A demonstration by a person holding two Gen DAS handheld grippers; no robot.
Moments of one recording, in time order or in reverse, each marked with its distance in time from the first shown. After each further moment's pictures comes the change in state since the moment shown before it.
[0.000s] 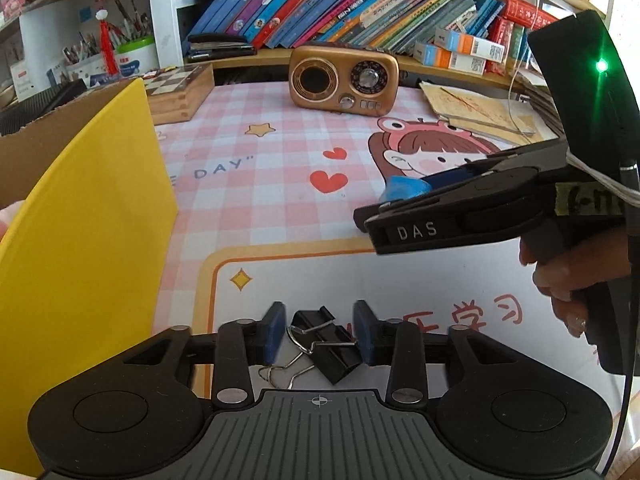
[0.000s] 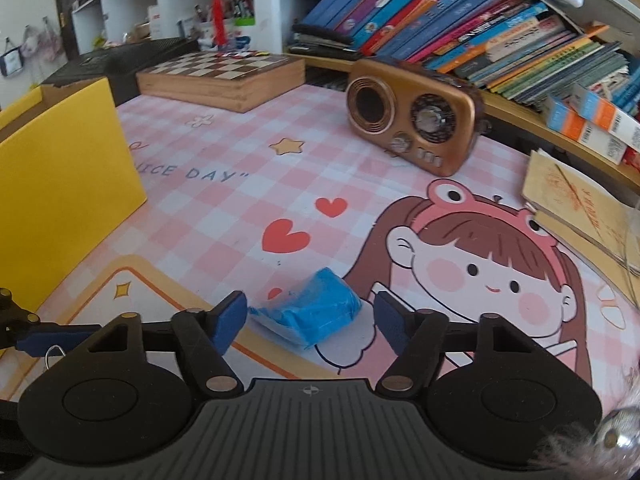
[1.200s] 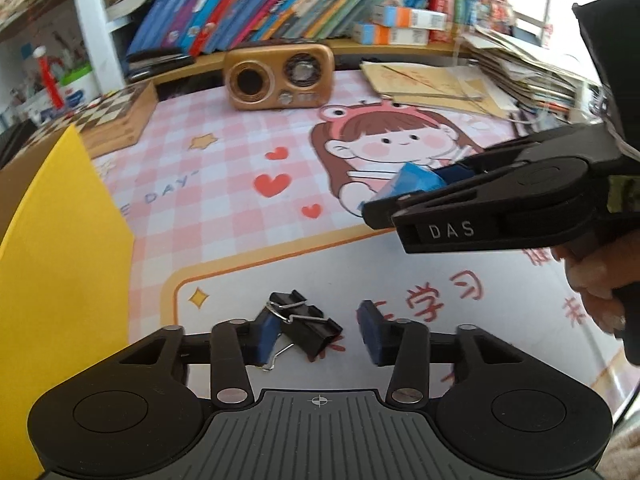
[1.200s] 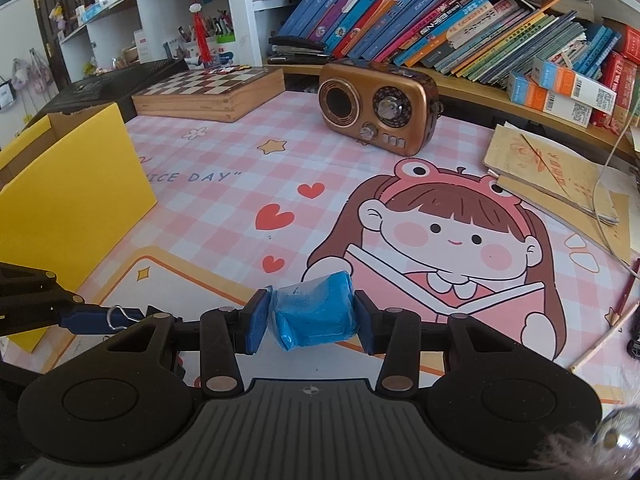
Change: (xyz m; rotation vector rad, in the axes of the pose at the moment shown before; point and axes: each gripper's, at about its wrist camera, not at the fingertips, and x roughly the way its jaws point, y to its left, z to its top) left arm -0.006 -0.021 0.010 0.176 0.049 -0.084; right arm -0.048 -0.016 -0.024 0.112 -0.025 -0.001
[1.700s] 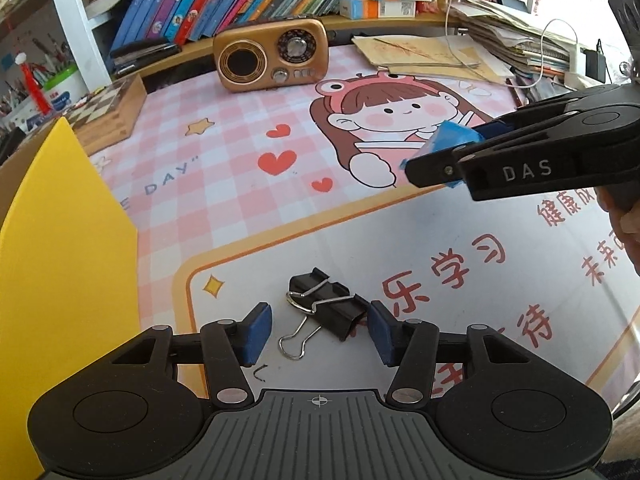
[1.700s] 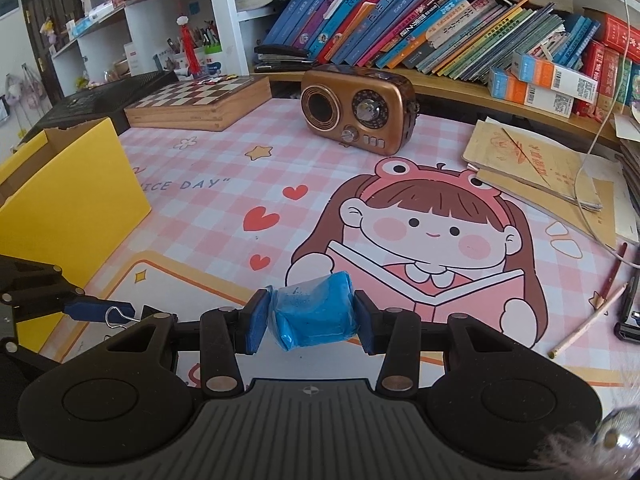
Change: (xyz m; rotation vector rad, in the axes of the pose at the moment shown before) left arm 0.010 0.010 -0.004 0.069 0.054 0.003; right arm -0.015 -0.012 -0.005 0.041 -0.012 -0.009
